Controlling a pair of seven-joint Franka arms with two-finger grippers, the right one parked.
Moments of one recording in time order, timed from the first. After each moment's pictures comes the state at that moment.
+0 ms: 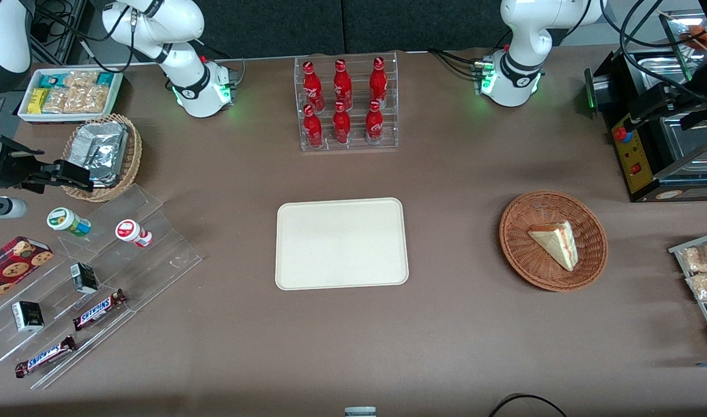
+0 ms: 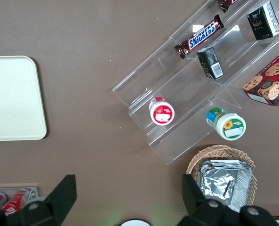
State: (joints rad) arm -0.05 -0.02 0.03 -1.41 -0.03 1.30 -0.04
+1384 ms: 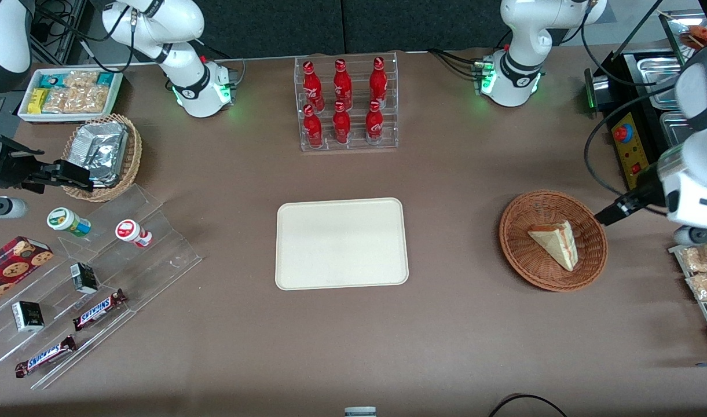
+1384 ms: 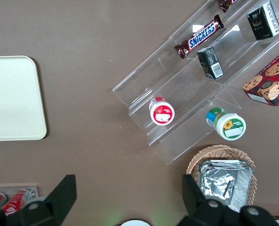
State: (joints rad) arm -0.05 0.13 0.03 -1.71 0.03 1.76 -0.61
